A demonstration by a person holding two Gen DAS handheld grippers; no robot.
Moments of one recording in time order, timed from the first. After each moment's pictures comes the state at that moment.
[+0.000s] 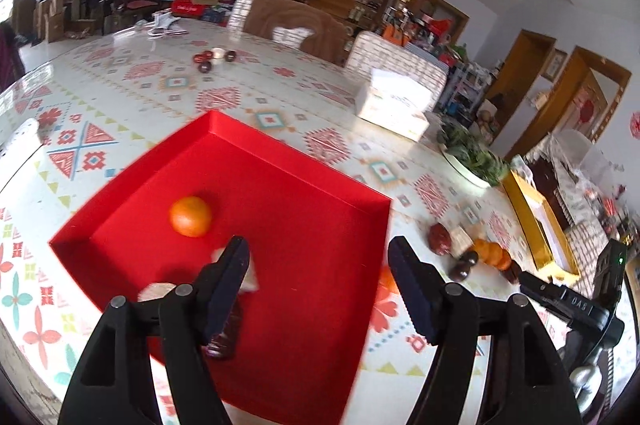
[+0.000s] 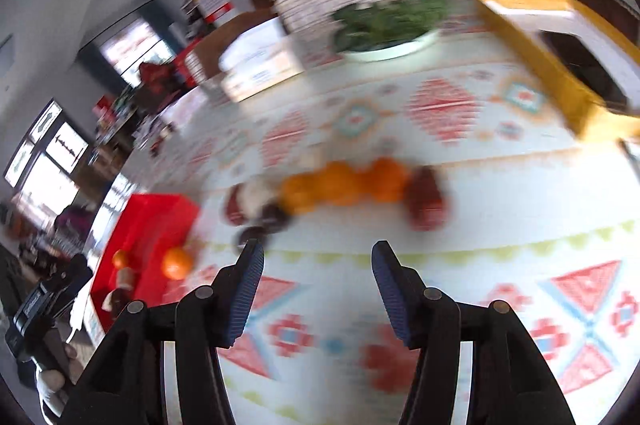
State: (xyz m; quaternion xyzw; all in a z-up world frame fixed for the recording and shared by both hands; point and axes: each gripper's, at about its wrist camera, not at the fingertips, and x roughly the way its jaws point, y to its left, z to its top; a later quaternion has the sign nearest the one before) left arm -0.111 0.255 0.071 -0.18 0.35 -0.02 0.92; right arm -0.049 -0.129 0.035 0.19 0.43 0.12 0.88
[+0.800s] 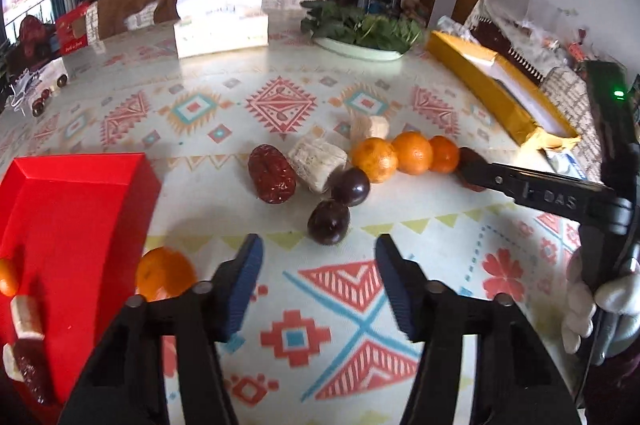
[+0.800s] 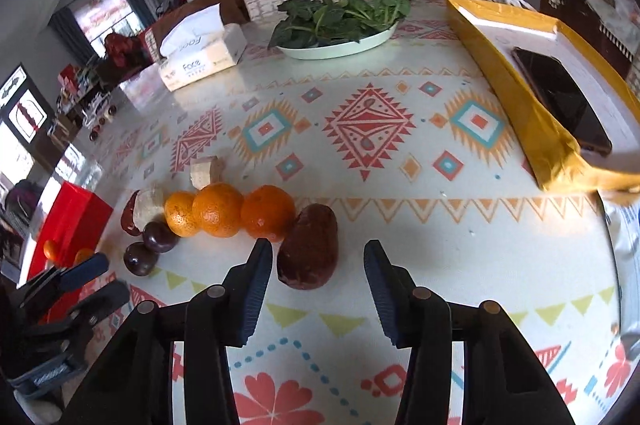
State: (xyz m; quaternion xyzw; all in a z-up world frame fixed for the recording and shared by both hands) left arm -0.038 0.068 0.016 0.01 0.43 -0.15 0.89; right arm -0.007 -0.154 0.009 0.10 0.45 0.08 0.88
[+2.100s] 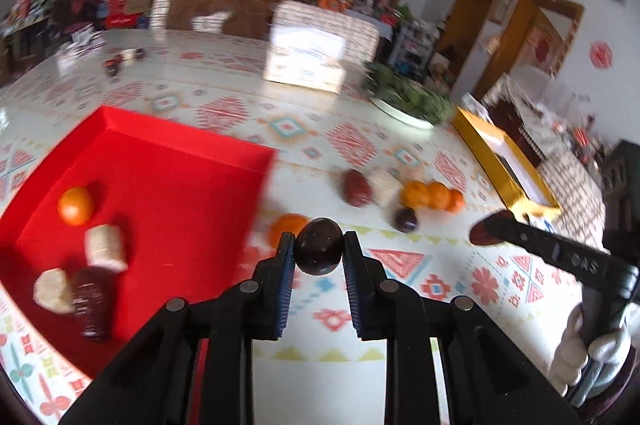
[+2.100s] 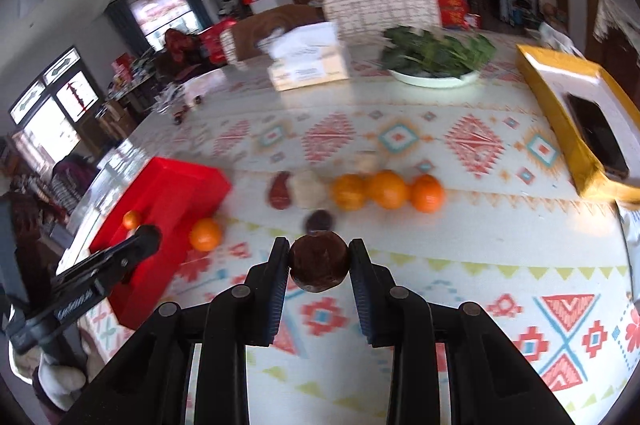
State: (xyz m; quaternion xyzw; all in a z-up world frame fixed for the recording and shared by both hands) left arm -0.106 0.176 0.059 -0.12 0.37 -0.10 0.92; right arm -0.075 -0.072 0.072 0.09 0.41 0.18 0.89
